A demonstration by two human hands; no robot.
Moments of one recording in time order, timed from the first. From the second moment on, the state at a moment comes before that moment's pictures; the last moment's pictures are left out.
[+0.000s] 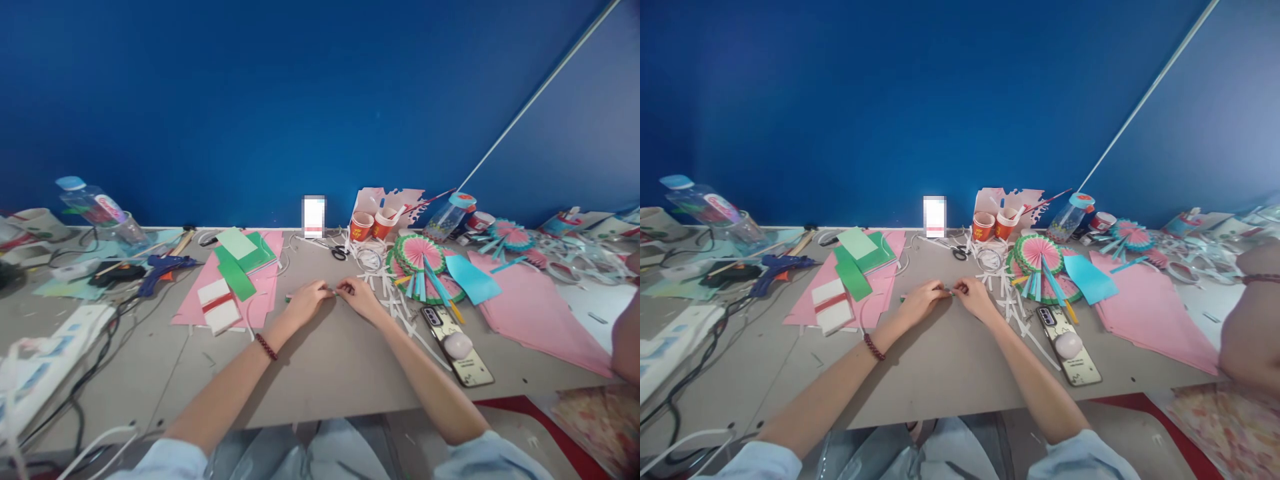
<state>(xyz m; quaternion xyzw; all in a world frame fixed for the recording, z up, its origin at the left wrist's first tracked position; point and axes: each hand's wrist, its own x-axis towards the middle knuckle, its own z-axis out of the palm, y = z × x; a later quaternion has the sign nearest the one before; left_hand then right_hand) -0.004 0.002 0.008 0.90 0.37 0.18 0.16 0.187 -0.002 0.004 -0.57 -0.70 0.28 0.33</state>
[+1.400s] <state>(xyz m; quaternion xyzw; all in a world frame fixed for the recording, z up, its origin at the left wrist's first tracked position) -0.013 0.019 -0.001 0.81 0.39 0.29 0.33 0.171 -0.035 0.016 -0.47 -0.87 -0.03 0.12</state>
